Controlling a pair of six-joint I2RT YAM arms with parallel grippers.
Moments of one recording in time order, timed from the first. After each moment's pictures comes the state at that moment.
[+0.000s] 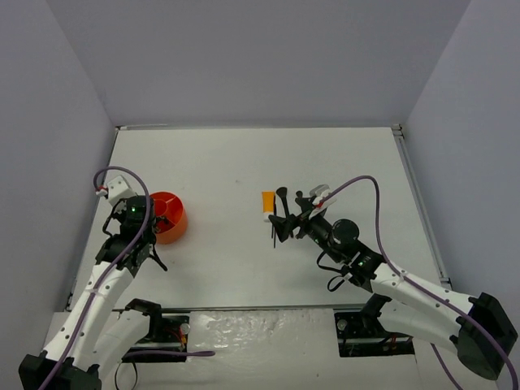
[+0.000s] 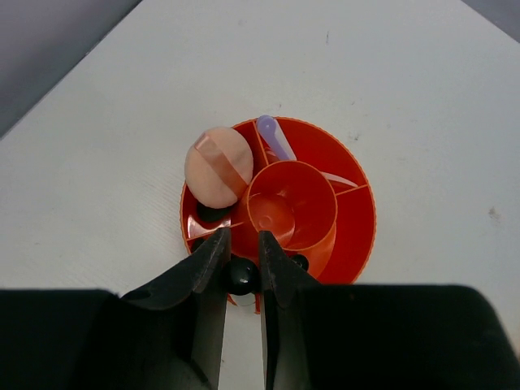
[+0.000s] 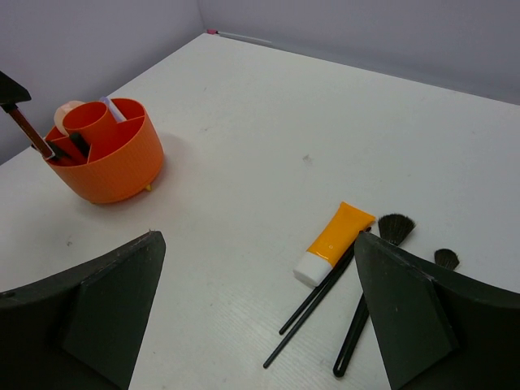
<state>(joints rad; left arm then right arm) -0.24 0.80 0.70 -0.47 -0.61 -0.59 0.79 0.91 0.39 0.51 0.11 0.15</state>
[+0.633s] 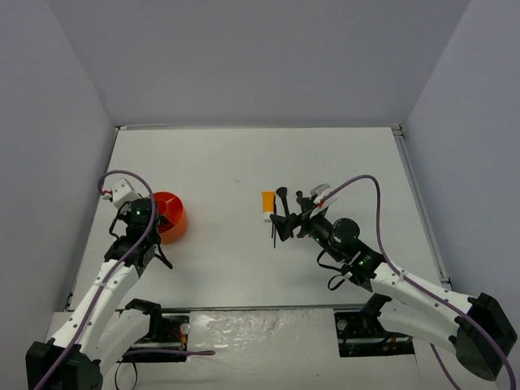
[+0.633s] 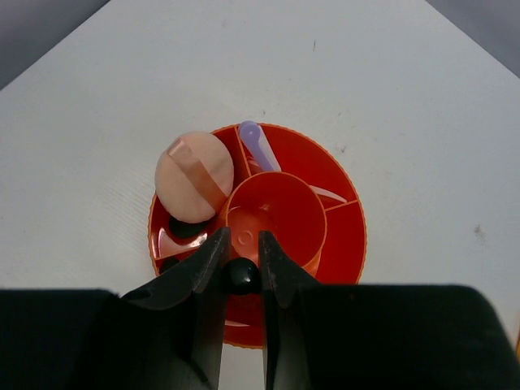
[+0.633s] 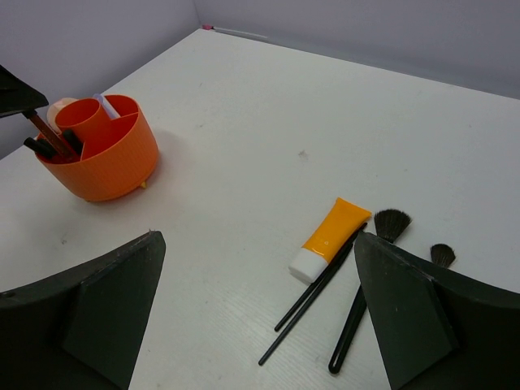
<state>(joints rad) -0.22 0.84 0.59 -0.27 -0.60 -0.62 0.77 0.92 0.39 0.51 0.09 0.16</state>
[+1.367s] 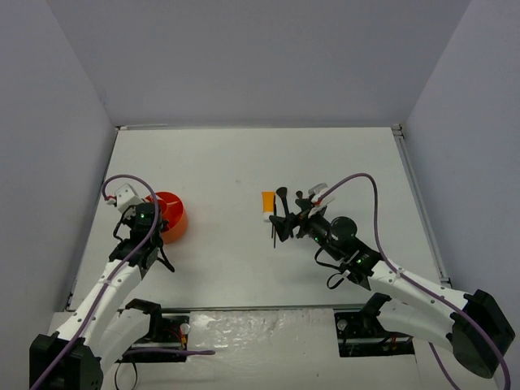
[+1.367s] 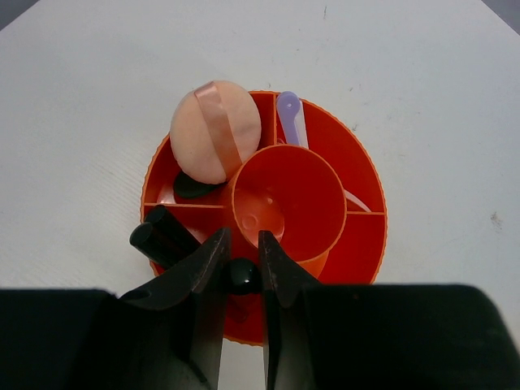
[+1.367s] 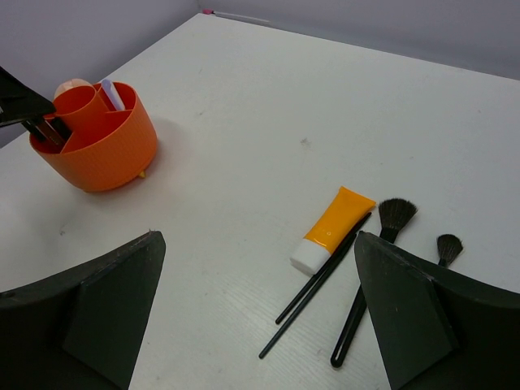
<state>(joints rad) -0.22 0.86 0.52 -0.22 -0.58 -0.66 0.75 0.95 0.39 0.51 0.07 0.17</state>
